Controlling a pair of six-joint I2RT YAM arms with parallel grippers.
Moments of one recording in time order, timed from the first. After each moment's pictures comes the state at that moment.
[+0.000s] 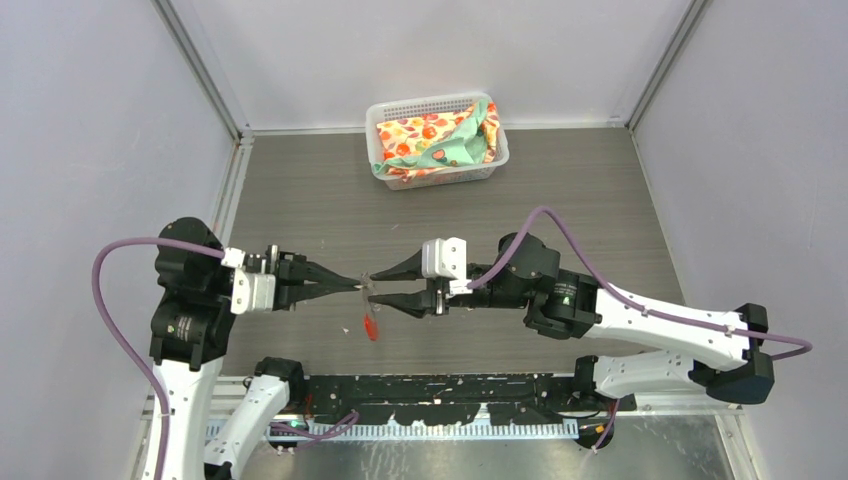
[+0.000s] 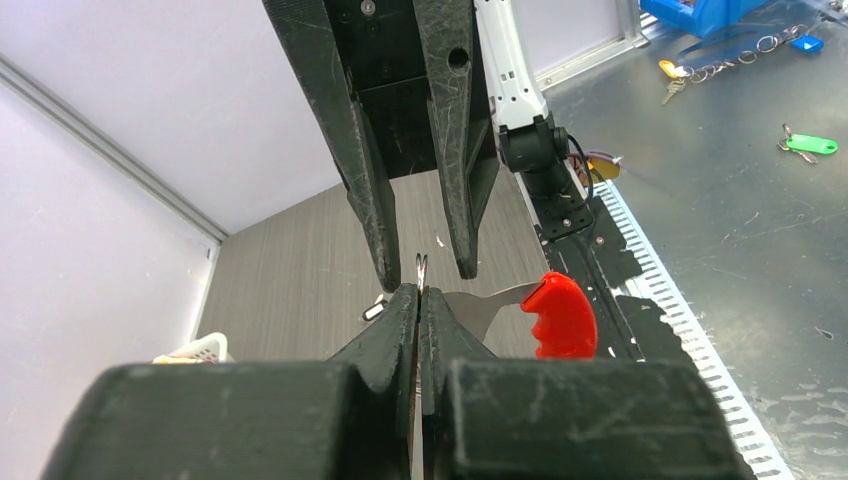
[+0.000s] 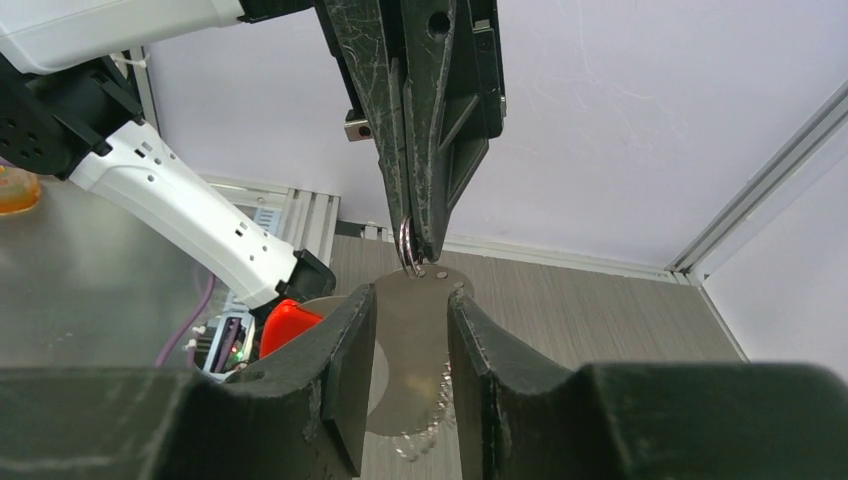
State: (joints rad) left arm -0.16 0.68 1.17 -0.49 1.52 0.46; right arm 1.29 1.11 1.14 0.10 -0.25 -0.22
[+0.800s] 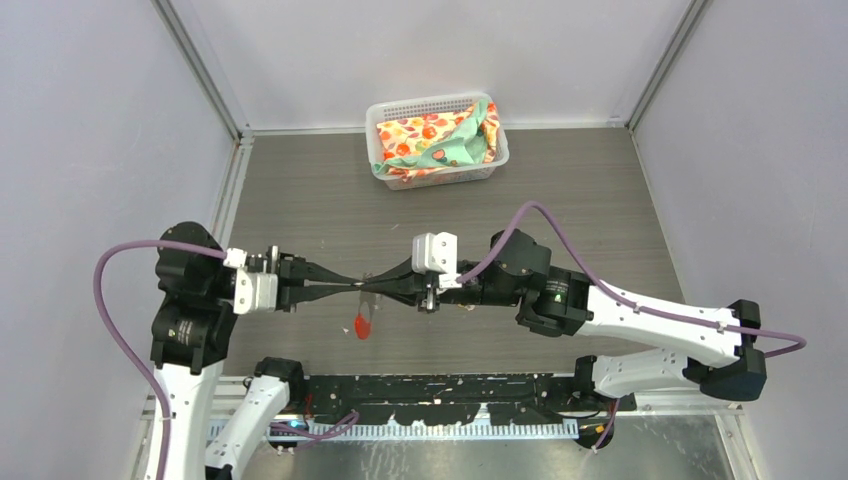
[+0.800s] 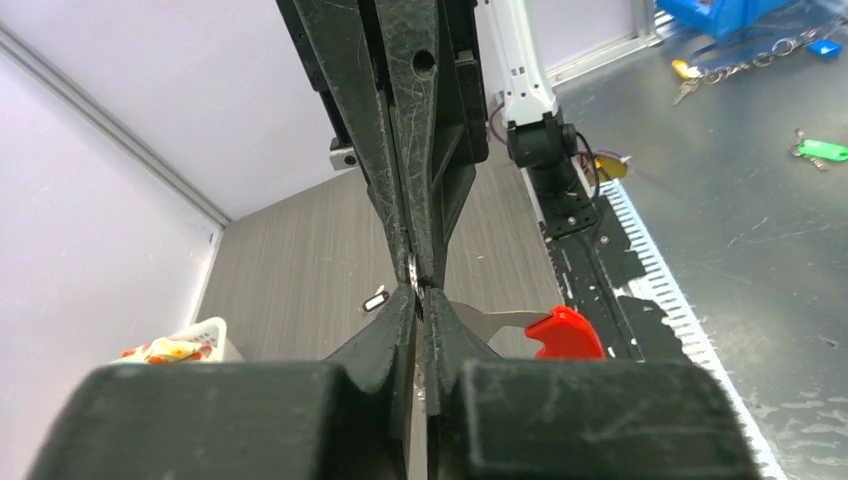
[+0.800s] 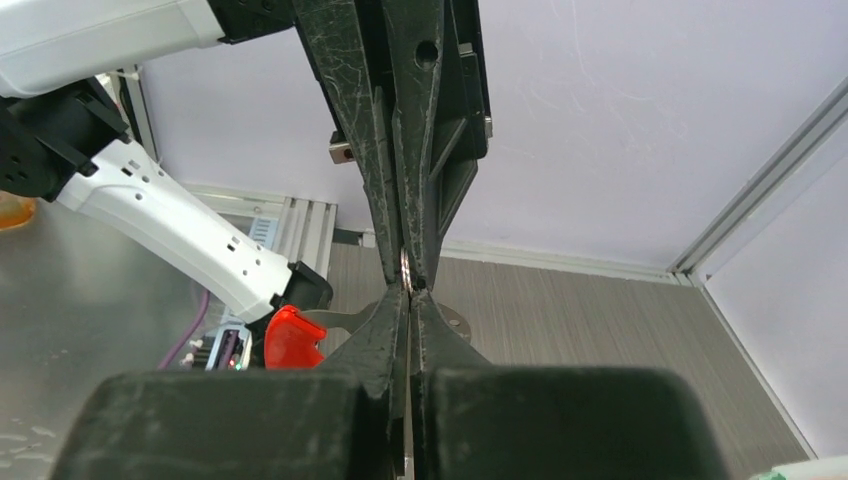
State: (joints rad) left arm -0.16 0.67 1.16 -0.49 1.50 0.44; right arm 1.29 1.16 1.17 0.15 -0.25 -0.20
